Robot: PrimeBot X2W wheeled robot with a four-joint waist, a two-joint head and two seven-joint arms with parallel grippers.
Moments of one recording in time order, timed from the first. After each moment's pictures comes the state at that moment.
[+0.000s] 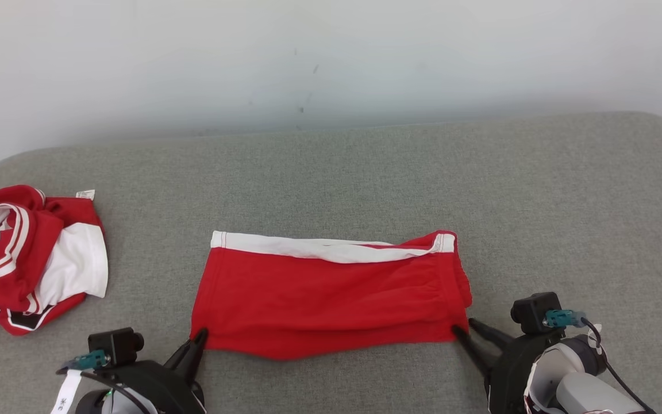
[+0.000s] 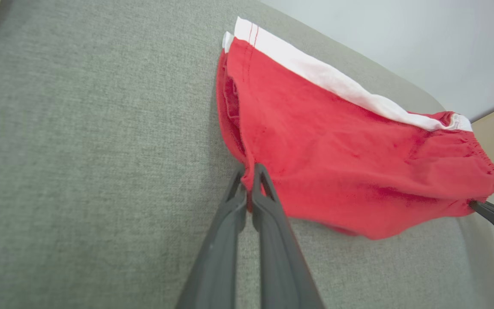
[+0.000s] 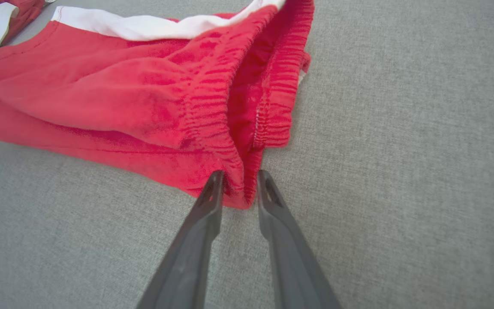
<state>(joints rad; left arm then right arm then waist) -0.49 0.32 -0.99 0.79 -1.16 -0.13 -0.26 -0.39 -0.32 0.70 0.62 0.77 0.11 -0.02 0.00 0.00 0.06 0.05</state>
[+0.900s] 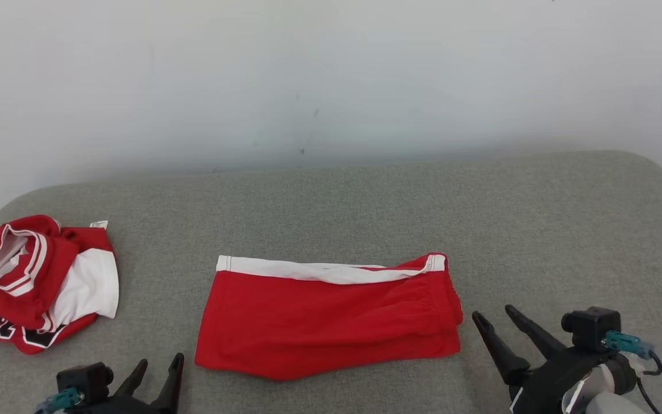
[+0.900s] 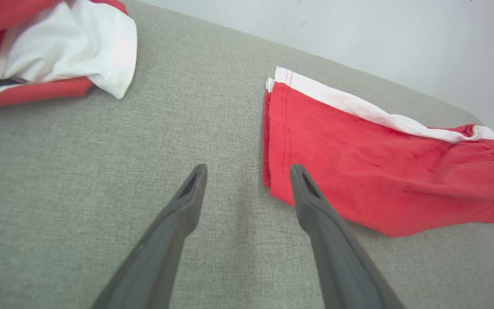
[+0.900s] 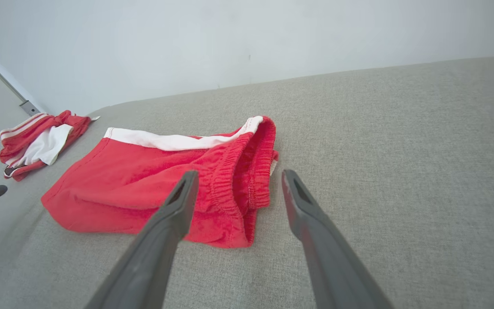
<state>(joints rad) -0.31 0.39 -0.80 0.63 -0.97 0.03 -0.26 -0.23 -0.39 0.58 0.41 0.86 0.08 -0.17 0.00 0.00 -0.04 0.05</state>
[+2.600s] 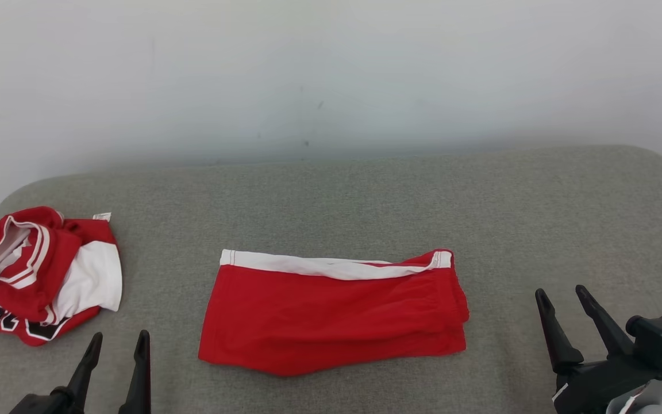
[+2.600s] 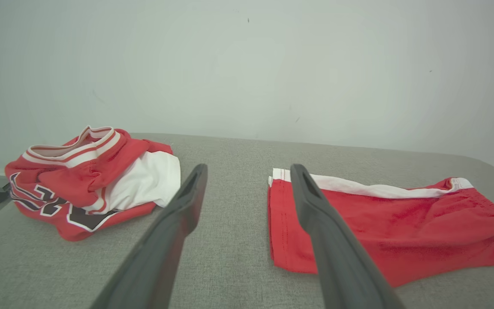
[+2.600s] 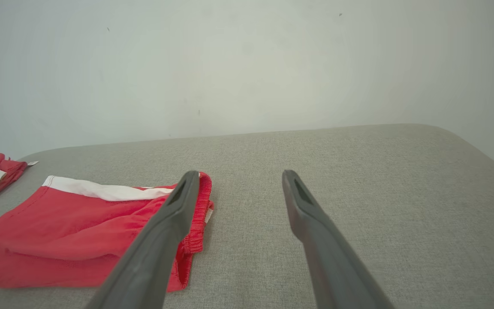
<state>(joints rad) 0.04 0.34 -0.32 0.08 -0.43 0.12 -0.26 -0.07 -0.45 0.37 0.18 0.72 -0.12 -0.25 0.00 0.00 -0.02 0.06</state>
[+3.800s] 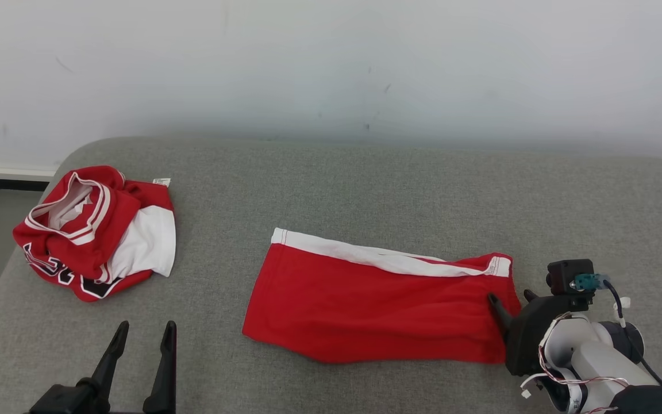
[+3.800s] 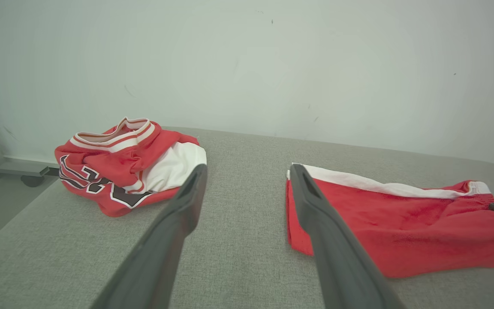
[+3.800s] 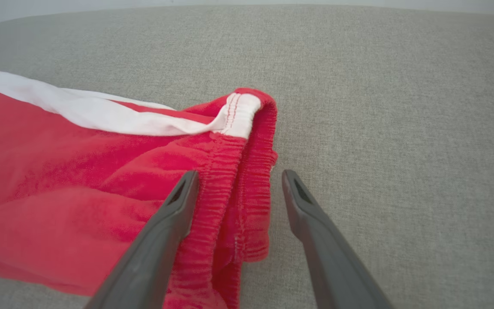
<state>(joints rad) 0.04 0.30 -0.33 0.01 -0.37 0.12 -0.21 -0.43 -0.28 0.53 0.68 0.73 -0.10 0.09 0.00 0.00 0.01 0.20</state>
